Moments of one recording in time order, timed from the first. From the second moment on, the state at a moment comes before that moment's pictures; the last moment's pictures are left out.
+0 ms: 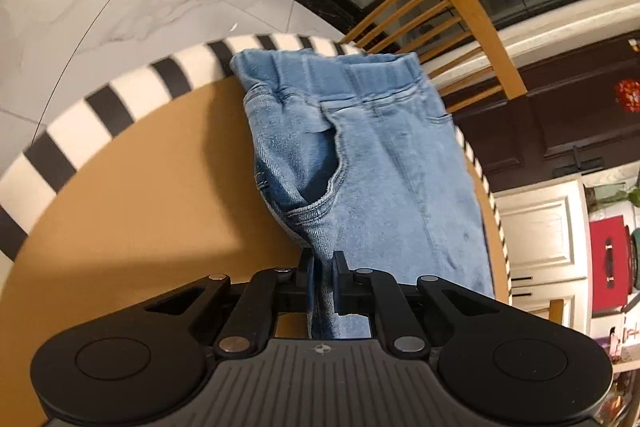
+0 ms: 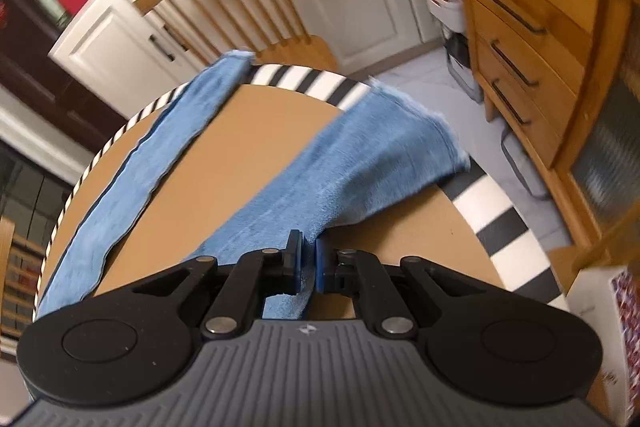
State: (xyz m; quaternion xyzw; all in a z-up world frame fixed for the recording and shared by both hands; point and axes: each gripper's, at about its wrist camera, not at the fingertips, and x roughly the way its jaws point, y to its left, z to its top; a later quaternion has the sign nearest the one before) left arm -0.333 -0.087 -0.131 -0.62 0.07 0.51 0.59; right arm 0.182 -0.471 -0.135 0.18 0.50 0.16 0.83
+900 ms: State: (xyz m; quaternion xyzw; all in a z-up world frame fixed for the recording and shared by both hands) left arm -0.377 -0.115 -0.022 -0.60 0.12 0.50 0.61; right arm 0.179 -0.450 -0.042 0.08 0.48 0.26 0.84
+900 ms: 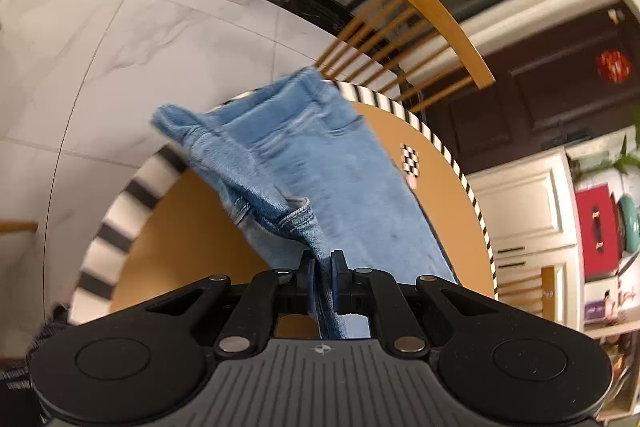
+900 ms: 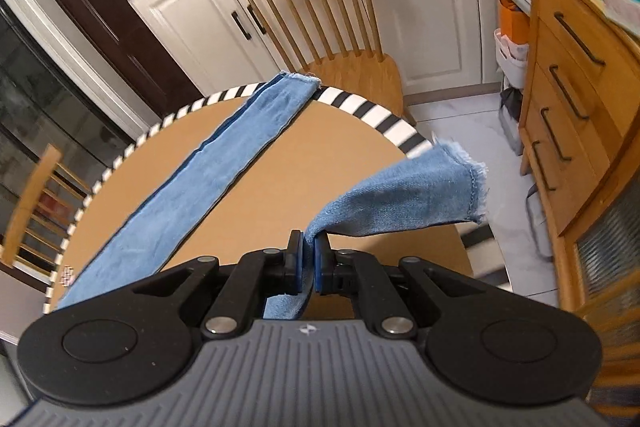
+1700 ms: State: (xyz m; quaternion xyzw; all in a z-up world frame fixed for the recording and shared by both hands) left arm -0.252 0.152 -0.091 -0.65 0.25 0.50 0.52; right arm 0.342 -0.143 -0.095 -0.11 0.54 0.12 0.83
